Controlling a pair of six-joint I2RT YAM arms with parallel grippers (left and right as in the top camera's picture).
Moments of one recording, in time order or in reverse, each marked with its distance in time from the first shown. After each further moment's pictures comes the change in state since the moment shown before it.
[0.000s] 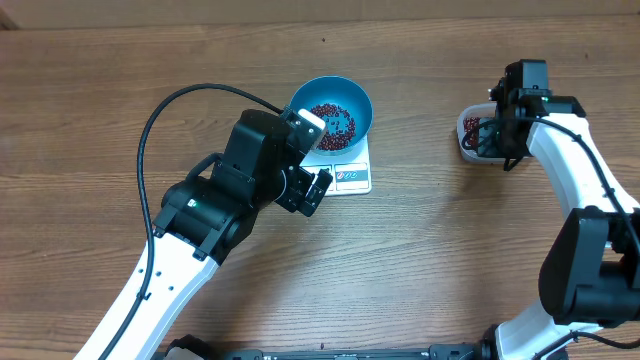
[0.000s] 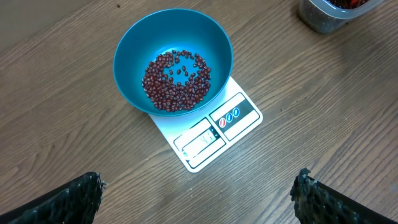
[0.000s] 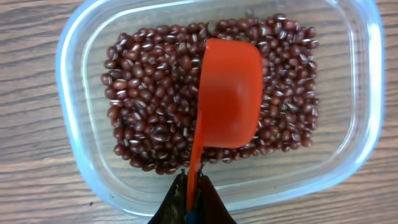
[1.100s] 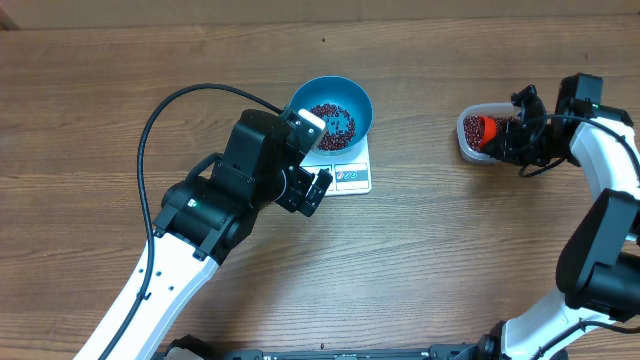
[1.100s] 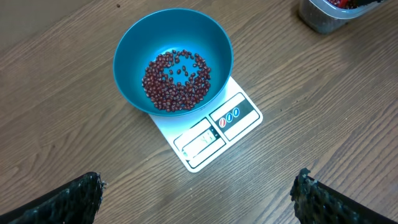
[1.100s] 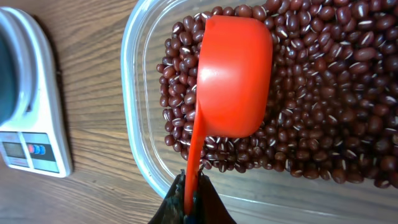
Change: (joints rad) left arm 0.000 0.000 0.000 0.000 0.000 0.000; right arm -0.230 0.076 0.000 -0.019 -0.588 -0.168
